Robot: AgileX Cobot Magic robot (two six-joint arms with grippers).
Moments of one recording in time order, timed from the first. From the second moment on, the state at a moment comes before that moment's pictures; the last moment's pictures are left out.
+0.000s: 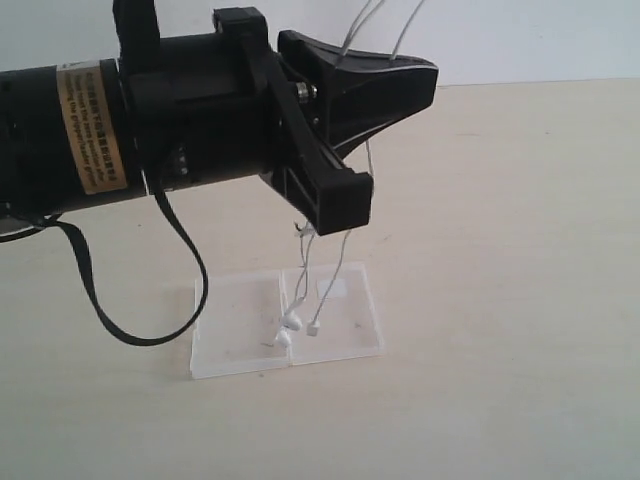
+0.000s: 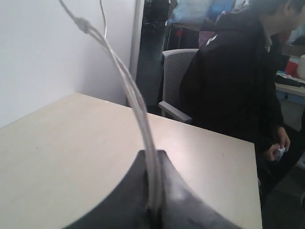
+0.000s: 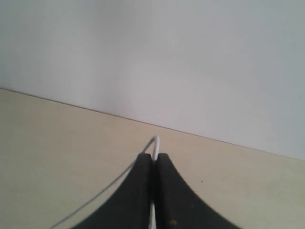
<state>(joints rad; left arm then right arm) -0.70 1.37 -0.79 0.78 -0.57 -0.81 0.42 1.49 -2.02 -0.26 1.22 0.12</state>
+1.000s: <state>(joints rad) -0.70 1.34 -0.79 0.95 -0.46 -0.95 0.42 1.74 -2.01 -0.21 1.22 0.09</state>
